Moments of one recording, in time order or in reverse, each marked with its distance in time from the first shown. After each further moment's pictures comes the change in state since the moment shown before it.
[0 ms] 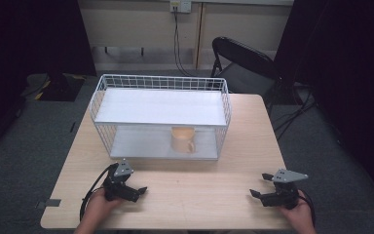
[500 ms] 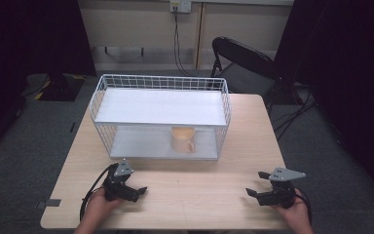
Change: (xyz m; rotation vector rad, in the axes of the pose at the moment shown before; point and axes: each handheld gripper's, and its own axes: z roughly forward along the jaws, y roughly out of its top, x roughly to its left) left arm 0.000 0.000 0.000 0.001 0.001 0.004; right arm 0.010 0.014 0.001 -0.028 0.022 0.005
